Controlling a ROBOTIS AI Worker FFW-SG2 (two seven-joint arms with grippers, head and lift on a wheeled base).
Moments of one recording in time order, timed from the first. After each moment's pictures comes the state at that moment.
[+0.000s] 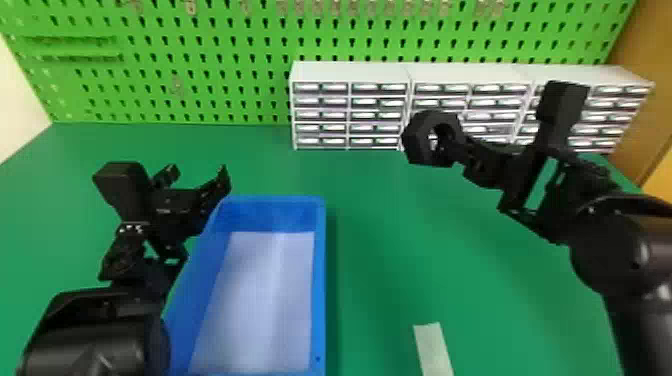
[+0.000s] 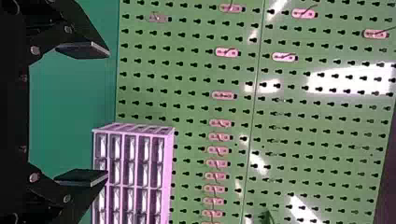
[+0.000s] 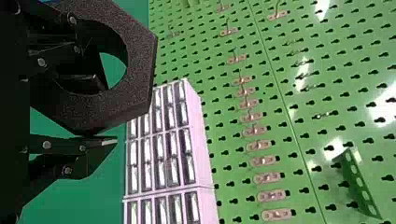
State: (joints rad) left arm -0.03 0.00 0.12 -1.71 0.08 0.11 -0.21; right arm -0.28 -0.14 -0.03 -1.83 -0.40 0.76 0.25
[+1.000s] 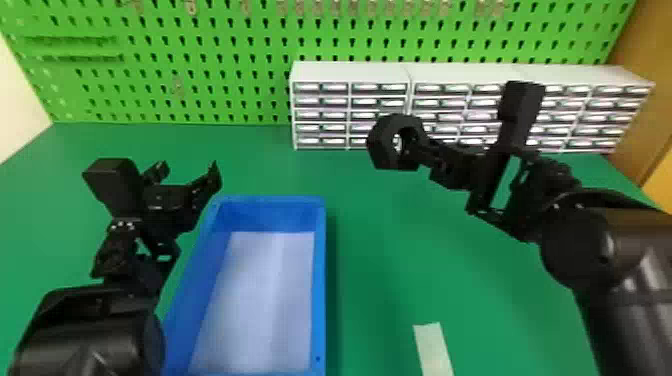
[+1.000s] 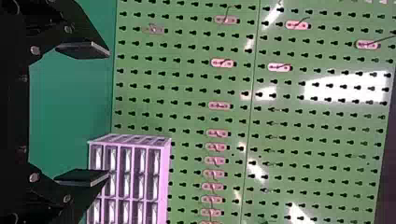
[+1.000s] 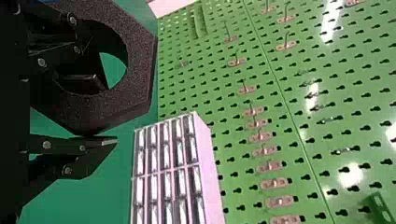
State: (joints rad) left arm -0.04 0.00 0.14 -1.71 0.07 0.11 -0.19; right arm -0.32 -0.12 0.06 -1.79 -0.45 0.77 0.25
